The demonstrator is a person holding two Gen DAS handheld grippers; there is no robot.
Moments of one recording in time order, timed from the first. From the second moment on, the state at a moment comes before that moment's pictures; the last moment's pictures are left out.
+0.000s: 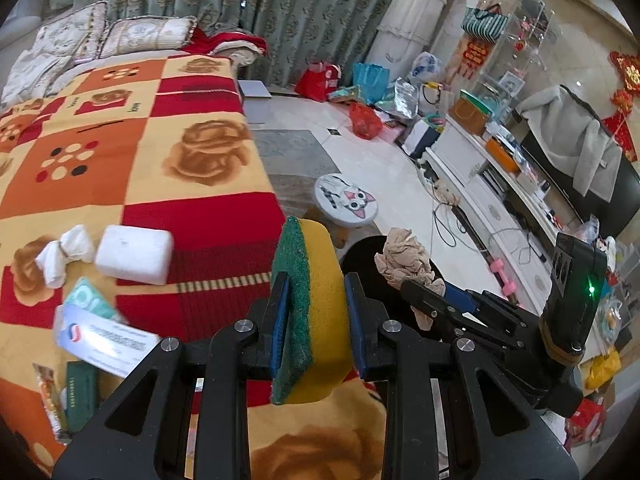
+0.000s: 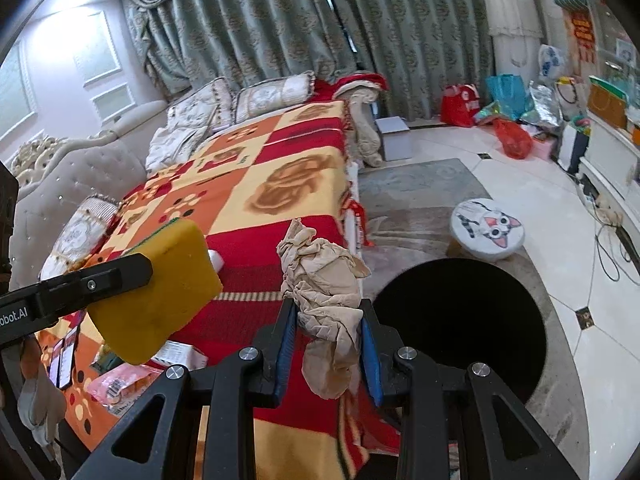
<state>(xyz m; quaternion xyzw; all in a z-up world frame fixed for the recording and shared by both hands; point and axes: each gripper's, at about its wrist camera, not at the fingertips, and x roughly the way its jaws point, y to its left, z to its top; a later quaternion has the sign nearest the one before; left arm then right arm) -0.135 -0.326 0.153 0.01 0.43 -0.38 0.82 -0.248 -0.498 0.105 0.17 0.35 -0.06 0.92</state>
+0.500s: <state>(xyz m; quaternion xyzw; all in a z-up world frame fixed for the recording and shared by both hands) -0.148 -0.396 0.136 0.03 0.44 -0.42 0.79 -0.277 -0.554 0.088 0.21 0.36 -0.12 0.90</state>
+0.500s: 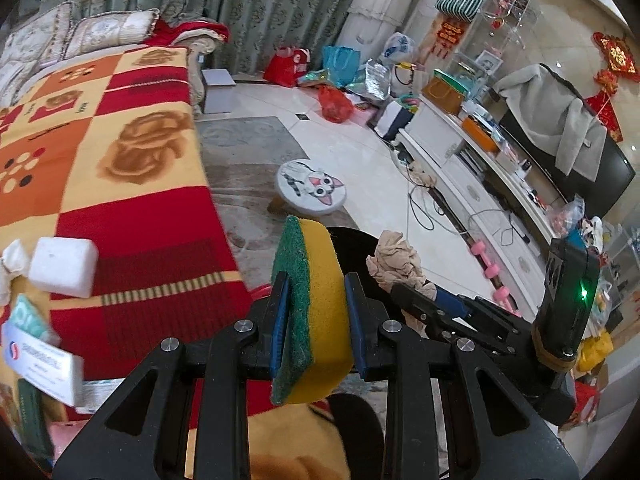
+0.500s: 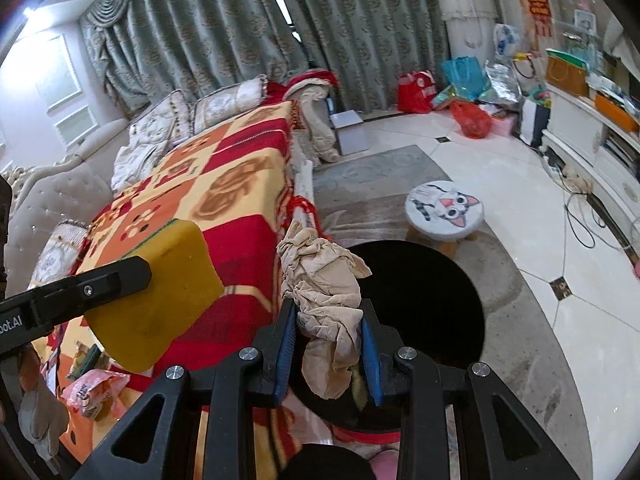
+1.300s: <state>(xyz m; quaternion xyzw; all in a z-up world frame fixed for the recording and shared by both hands) -0.148 -0.424 0.118 -0.01 0.45 -0.45 0.77 -0.281 -0.582 0.074 0.24 0.36 -0.16 0.89</state>
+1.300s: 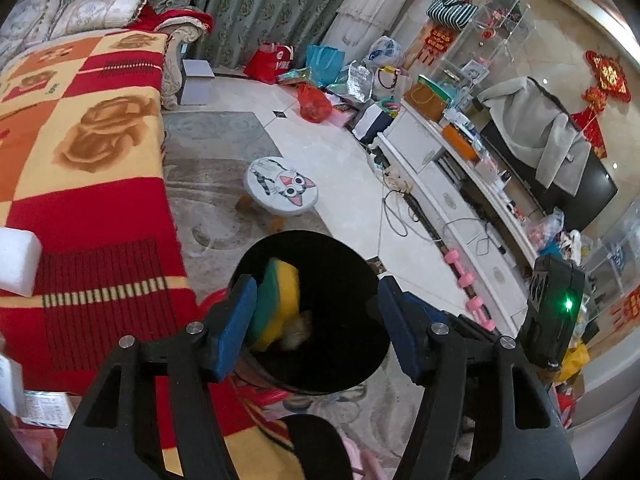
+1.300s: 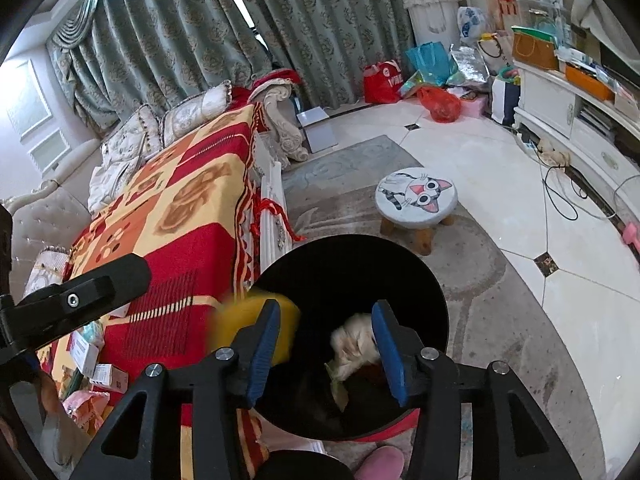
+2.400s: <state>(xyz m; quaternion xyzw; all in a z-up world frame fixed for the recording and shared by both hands) -0.134 -0.246 0.124 0.02 0.45 -0.28 0.85 -0.208 -0.435 0.083 0.17 0.40 0.01 0.90</state>
